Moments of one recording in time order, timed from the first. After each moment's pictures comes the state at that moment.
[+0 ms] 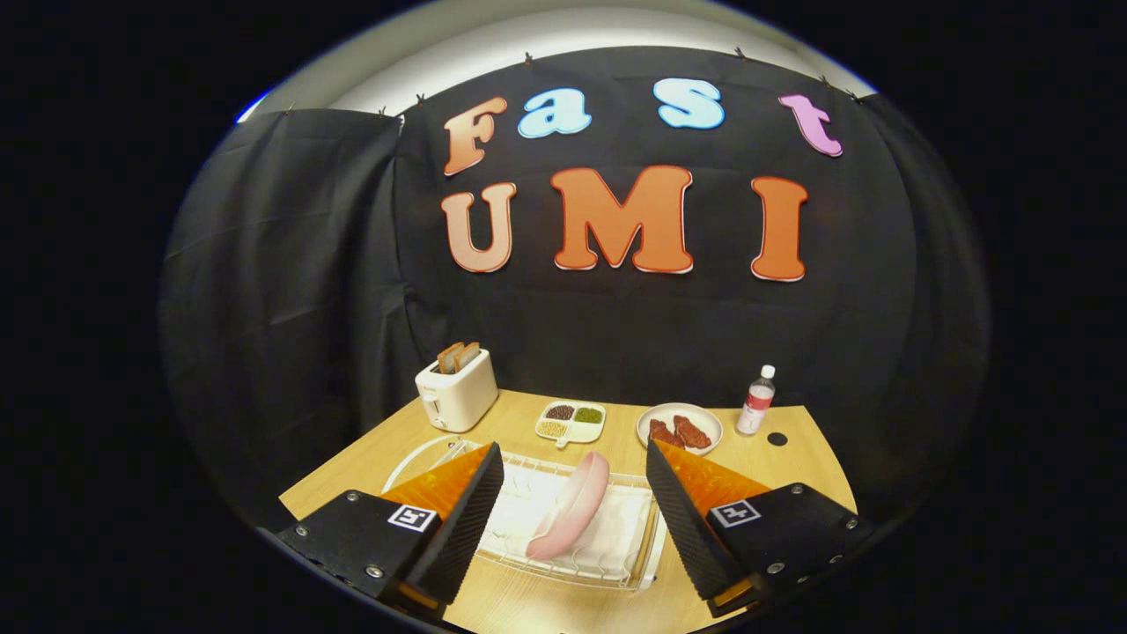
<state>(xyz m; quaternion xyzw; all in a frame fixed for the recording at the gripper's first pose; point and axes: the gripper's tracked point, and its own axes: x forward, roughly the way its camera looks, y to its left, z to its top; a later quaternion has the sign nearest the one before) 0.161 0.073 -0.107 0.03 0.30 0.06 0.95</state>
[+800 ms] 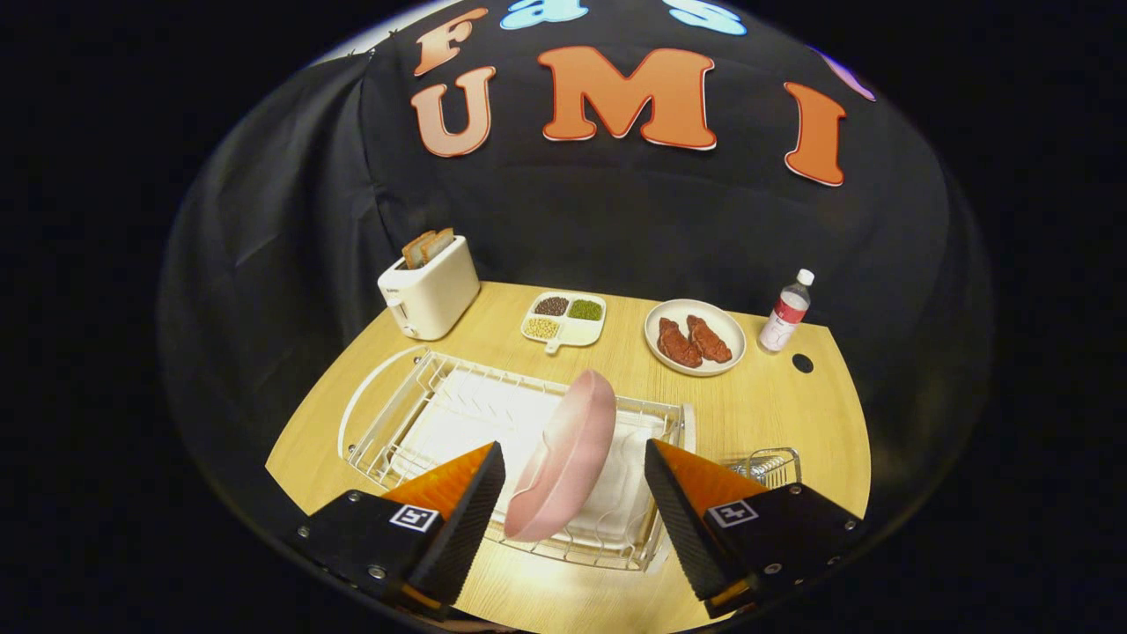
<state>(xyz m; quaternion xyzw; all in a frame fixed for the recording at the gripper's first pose) 0.173 0.083 -0.219 0.00 0.49 0.06 0.87</state>
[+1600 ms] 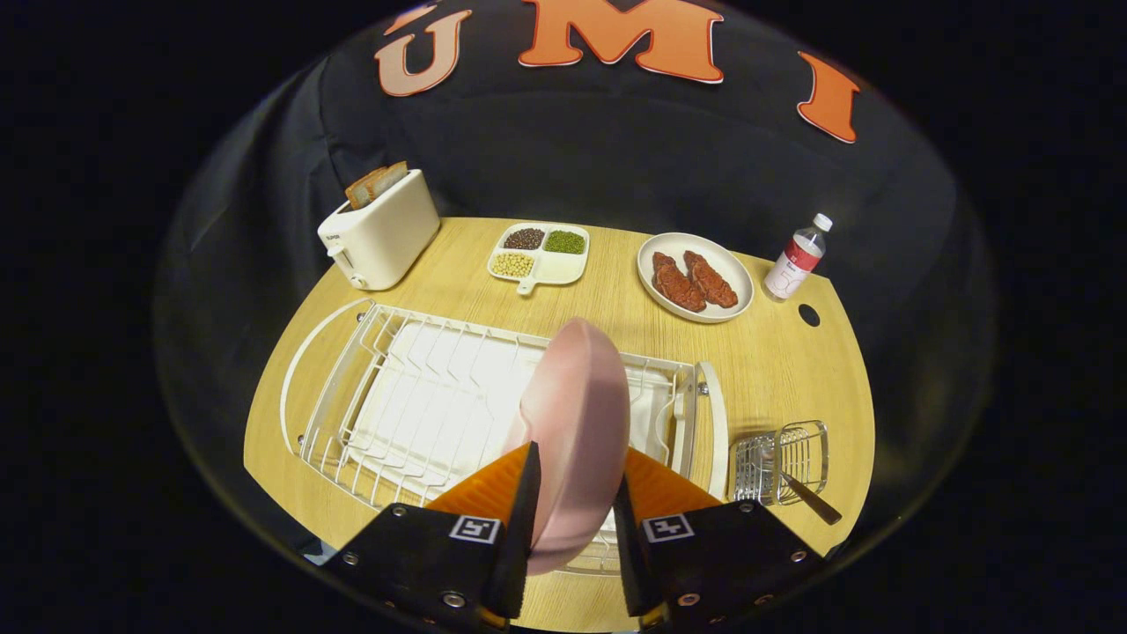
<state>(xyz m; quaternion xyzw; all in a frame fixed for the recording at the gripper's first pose) 0.177 0.087 -0.281 -0.02 0.57 0.01 0.82</state>
